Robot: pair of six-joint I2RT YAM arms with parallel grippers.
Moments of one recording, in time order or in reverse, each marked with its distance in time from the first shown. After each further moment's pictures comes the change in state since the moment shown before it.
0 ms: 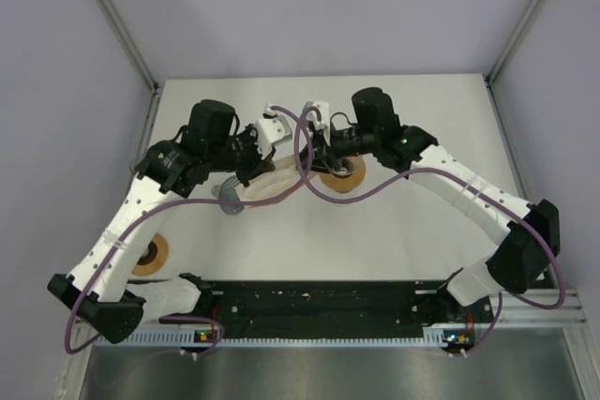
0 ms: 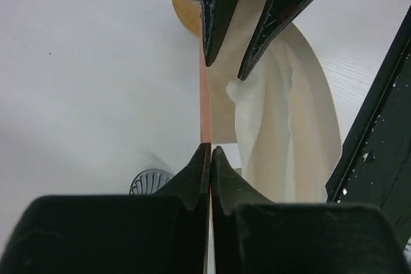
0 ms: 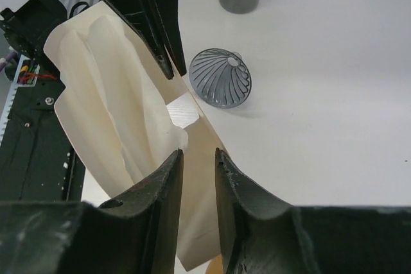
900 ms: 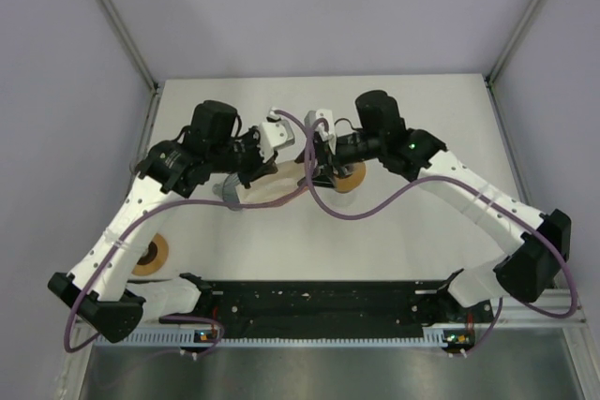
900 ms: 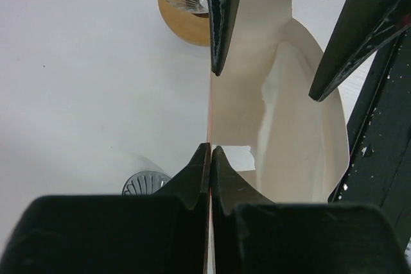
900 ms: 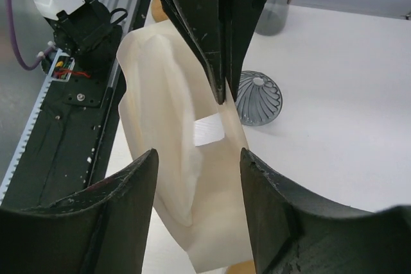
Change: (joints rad) left arm -0.008 0.004 0.000 -0.004 0.023 0.037; right arm 0.031 -0.034 0.000 -0.046 -0.079 -0.044
